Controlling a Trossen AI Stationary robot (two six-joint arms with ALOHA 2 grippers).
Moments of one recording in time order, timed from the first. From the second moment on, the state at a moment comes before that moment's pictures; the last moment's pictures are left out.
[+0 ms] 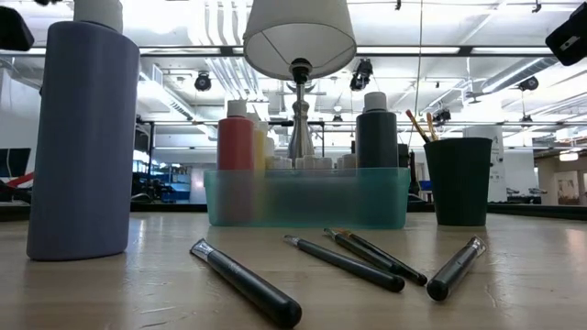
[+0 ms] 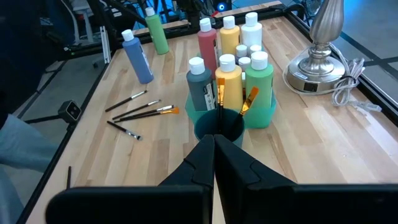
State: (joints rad) left arm -0.68 1.11 1.04 -1.28 0.09 -0.99; right arm 0.53 0.07 0.93 -1.30 0.42 0.44
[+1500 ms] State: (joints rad) left arm -0.68 1.10 1.01 -1.20 0.04 -1.01; right arm 0.53 0.07 0.93 -1.30 0.42 0.44
